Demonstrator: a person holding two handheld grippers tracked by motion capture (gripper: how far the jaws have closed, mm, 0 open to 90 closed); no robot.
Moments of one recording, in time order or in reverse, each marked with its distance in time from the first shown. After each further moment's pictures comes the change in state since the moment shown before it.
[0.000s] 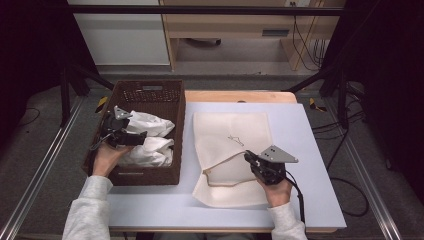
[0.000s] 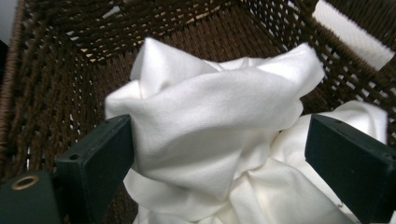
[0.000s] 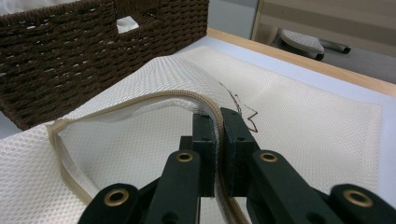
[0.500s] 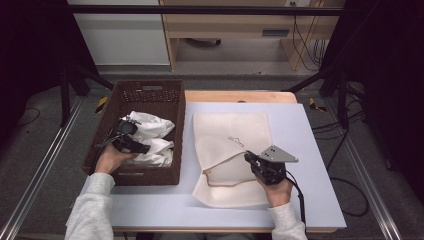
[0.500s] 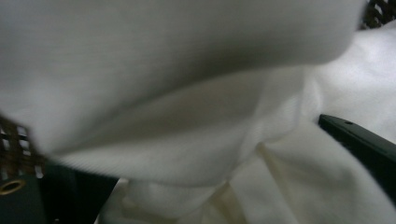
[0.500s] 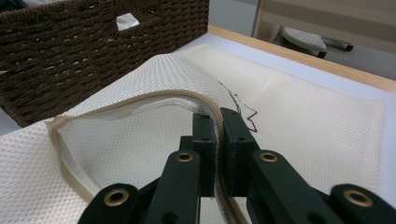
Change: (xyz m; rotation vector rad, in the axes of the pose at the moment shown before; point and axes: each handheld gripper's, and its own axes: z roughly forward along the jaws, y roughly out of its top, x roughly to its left) left arm 0.000 -0.014 0.042 0.297 -0.117 -0.003; right arm -0.002 -0.001 0.000 0.006 0.007 0.003
